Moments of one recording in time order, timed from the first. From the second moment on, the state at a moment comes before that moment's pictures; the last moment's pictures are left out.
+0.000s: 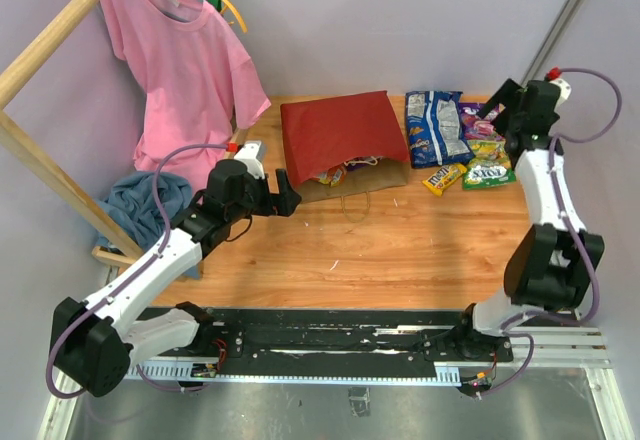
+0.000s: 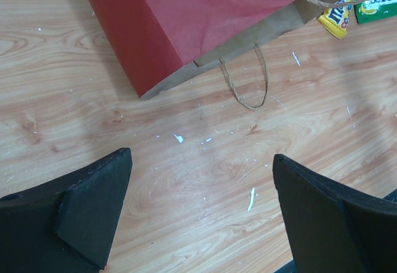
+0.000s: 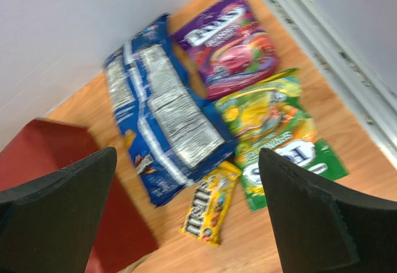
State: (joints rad) left arm -0.49 1.06 0.78 -0.19 0.05 -0.40; right arm -0.22 1.60 1.39 -0.23 0.08 0.46
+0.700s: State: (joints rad) left arm -0.49 1.11 0.75 -0.10 0.11 -0.44; right arm 0.58 0.86 0.46 0.13 0.36 0.55
